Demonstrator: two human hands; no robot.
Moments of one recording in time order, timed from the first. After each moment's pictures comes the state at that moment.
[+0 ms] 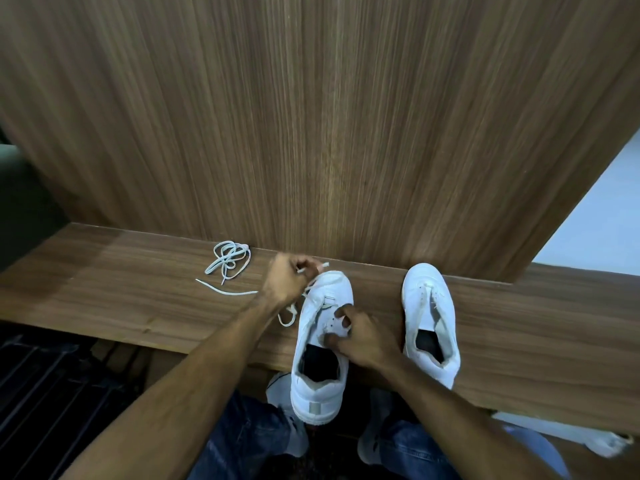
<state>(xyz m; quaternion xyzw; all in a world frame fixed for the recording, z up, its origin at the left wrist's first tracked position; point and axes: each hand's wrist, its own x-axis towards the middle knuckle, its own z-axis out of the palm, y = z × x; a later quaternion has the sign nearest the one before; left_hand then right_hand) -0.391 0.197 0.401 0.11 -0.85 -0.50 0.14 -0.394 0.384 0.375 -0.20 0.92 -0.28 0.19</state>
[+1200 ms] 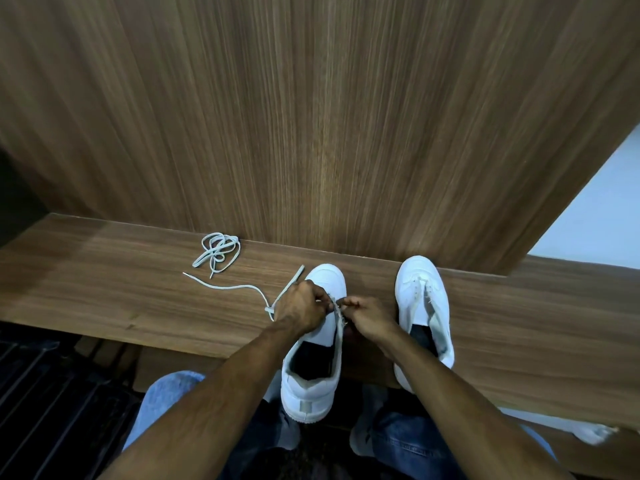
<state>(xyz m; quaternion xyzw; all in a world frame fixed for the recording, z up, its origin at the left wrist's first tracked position) -0.394 0.245 0.356 0.18 -0.93 -0.32 0.01 -0.423 0.391 0.372 -0.08 0.82 -0.50 0.26</state>
